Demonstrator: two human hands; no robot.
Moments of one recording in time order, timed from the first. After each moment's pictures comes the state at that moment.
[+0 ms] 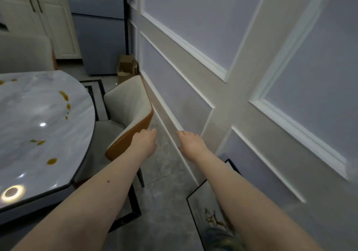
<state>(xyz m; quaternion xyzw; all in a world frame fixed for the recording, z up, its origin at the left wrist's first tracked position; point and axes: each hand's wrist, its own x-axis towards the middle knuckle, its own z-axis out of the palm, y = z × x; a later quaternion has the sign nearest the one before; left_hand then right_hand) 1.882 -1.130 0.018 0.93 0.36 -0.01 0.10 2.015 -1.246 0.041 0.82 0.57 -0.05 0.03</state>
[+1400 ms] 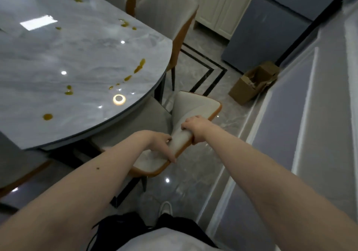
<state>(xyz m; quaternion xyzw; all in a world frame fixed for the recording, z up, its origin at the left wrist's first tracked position) 2.029 -0.843 -0.043 0.55 0.64 -0.12 0.52 2.171 -0.747 -0.021 0.27 0.91 -0.01 0.32</state>
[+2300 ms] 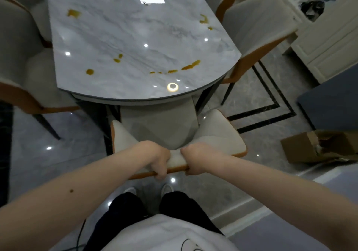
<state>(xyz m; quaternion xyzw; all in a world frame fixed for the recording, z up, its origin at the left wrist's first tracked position) 2.075 -0.826 -0.041 0.45 0.72 -0.18 0.50 2.160 -0.708 -0.051 -0.03 0.93 0.03 0.37</state>
